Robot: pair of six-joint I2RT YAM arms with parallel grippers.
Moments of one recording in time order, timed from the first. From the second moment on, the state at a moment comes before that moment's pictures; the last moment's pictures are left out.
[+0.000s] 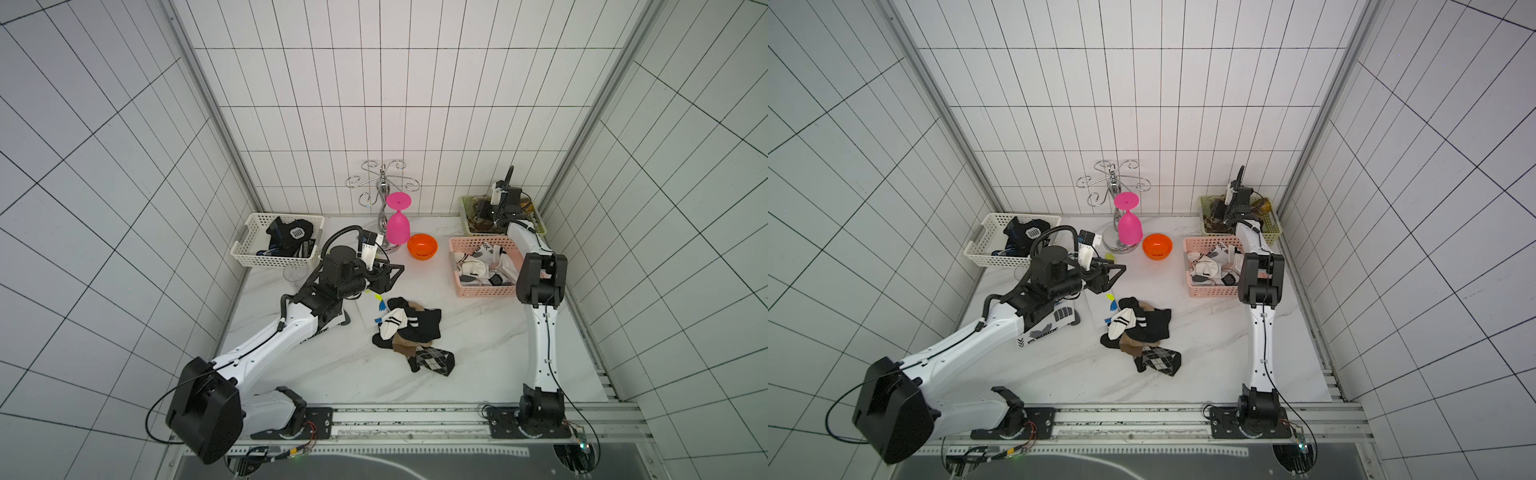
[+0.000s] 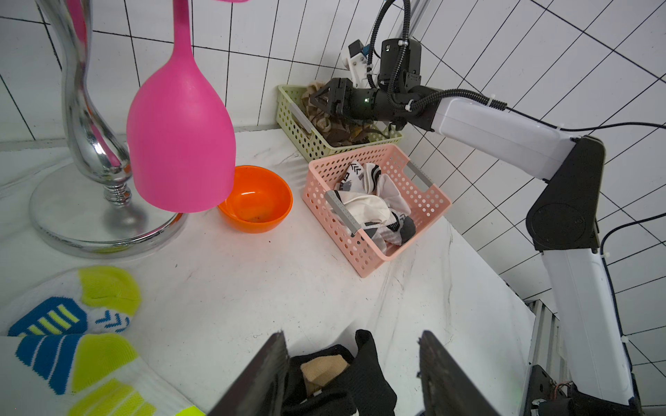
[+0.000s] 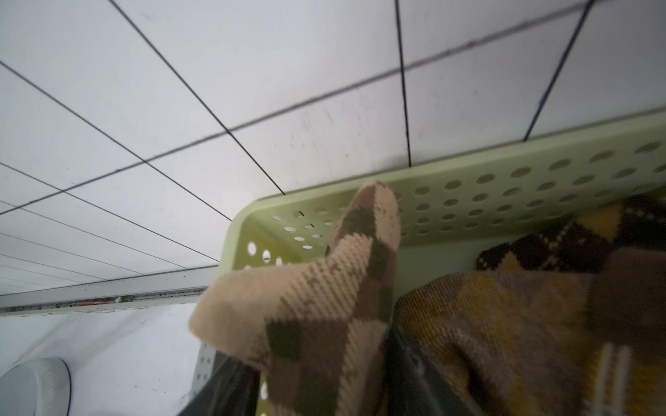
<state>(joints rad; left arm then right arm) -0.54 1.25 0.90 0.03 0.36 -0.34 -0.06 2.56 2.31 -0.25 -0.24 0.24</state>
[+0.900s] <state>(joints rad) -0.54 1.14 0.82 0.03 0.32 -0.38 -0.02 2.38 2.19 -0.30 -0.27 0.16</state>
